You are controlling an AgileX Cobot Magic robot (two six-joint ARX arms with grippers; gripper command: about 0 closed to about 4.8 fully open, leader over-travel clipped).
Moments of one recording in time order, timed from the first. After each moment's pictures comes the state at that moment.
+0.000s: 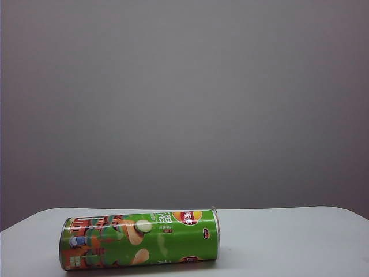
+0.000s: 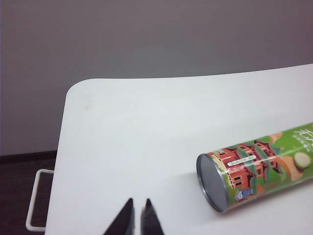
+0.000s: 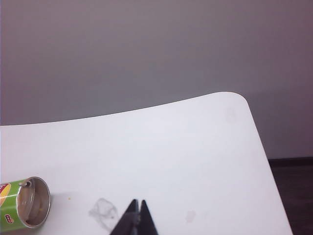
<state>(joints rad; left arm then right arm) -0.23 0.11 0.01 -0.18 -0.03 0.00 0.21 0.00 0.01 -0.18 0.07 0.26</state>
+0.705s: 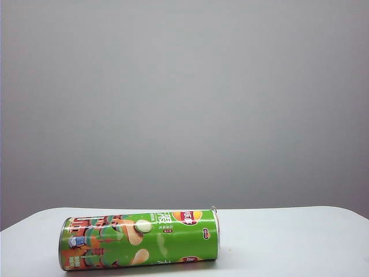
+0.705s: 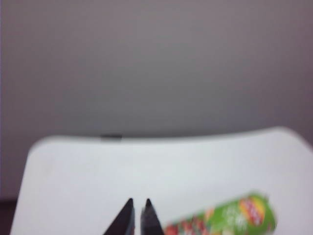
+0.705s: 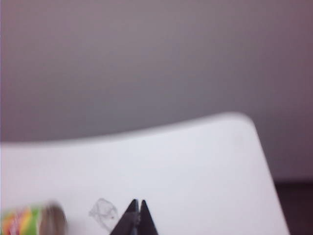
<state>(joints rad) -0.23 0.14 0.20 -0.15 0.09 -0.13 0.21 0.00 0.09 -0.18 0.06 0.26</state>
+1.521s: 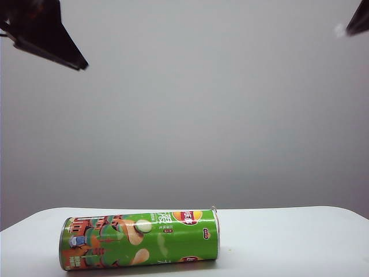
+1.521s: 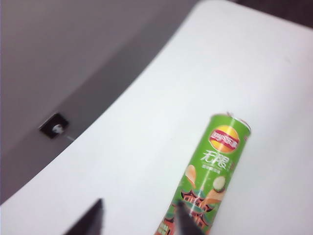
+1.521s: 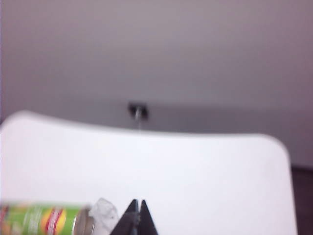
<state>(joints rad) -0.24 1.15 0.95 -0.44 0.46 0.57 0.20 0.83 0.75 -0.29 -0.13 0.13</state>
